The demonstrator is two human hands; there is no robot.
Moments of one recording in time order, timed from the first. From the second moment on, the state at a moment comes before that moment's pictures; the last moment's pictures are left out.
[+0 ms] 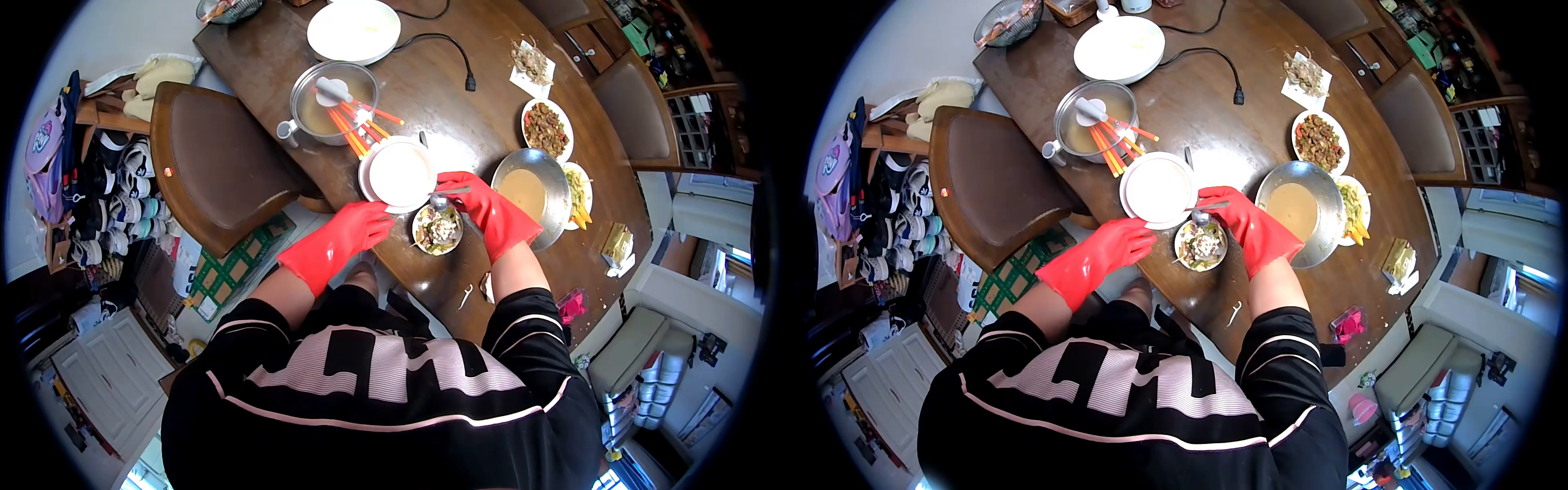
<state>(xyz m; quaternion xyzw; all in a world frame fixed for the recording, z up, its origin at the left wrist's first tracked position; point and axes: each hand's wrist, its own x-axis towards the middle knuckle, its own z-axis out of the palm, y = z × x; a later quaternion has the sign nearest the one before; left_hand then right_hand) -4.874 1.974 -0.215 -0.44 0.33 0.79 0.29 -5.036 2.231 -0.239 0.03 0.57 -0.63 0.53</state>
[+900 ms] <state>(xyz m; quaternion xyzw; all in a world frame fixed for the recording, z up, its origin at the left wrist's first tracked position) -4.839 2.073 -0.086 -0.03 0.74 0.63 0.22 -4.876 2.250 -0.132 -0.05 0.43 -0.86 0.26</state>
